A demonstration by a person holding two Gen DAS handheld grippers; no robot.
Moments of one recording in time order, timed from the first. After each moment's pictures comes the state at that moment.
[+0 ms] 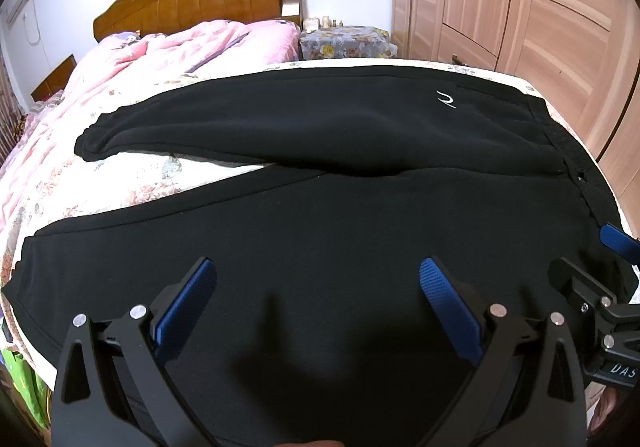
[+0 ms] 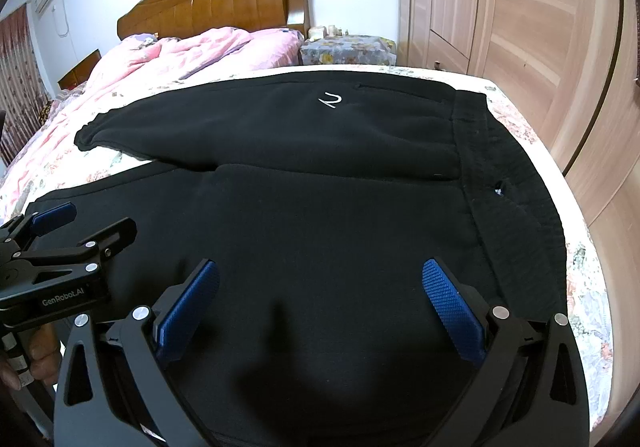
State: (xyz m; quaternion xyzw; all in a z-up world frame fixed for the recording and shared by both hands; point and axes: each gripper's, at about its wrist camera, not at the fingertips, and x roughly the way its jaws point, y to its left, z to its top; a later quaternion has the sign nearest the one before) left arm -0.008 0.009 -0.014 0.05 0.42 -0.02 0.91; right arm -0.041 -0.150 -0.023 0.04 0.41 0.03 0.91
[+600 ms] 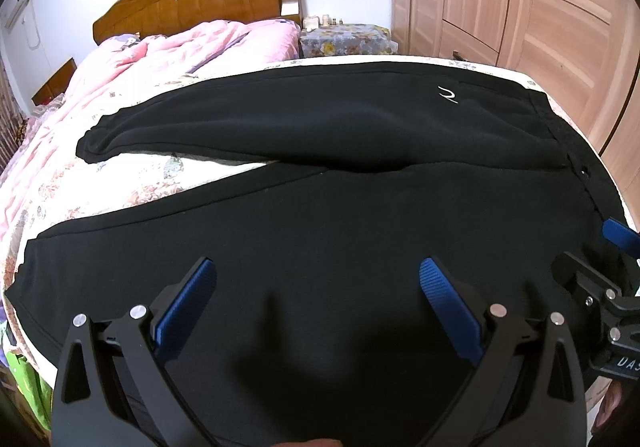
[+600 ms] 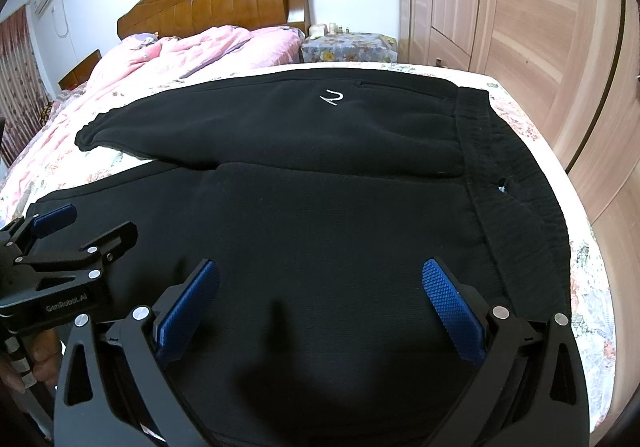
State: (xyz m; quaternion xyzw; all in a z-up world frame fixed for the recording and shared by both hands) left arm -0.008 0.012 -0.018 0.05 0.42 -0.02 0.90; right arm -0.042 -0.147 -0.026 0.04 0.41 0.03 0.91
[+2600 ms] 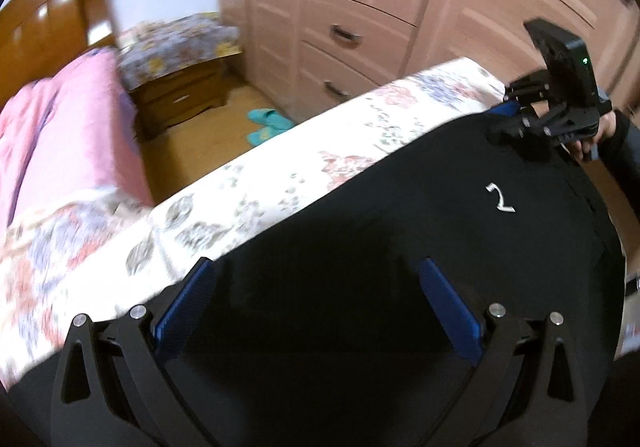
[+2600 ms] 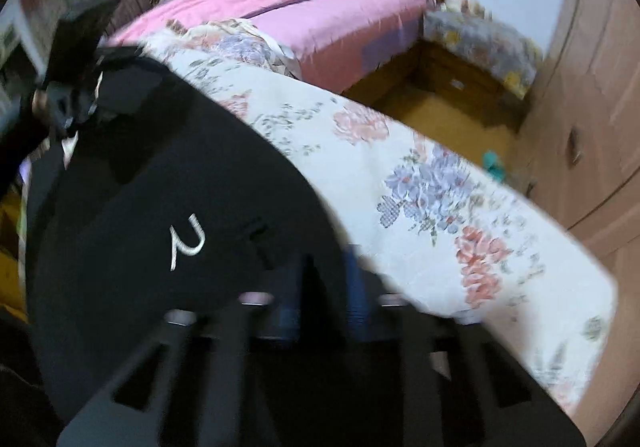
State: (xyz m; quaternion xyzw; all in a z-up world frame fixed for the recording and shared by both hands) left arm 0.326 0.012 -0.022 0.16 0.46 -0.36 0.80; right arm 0.274 -0.244 -0.035 -0.11 0.47 0.28 0.83
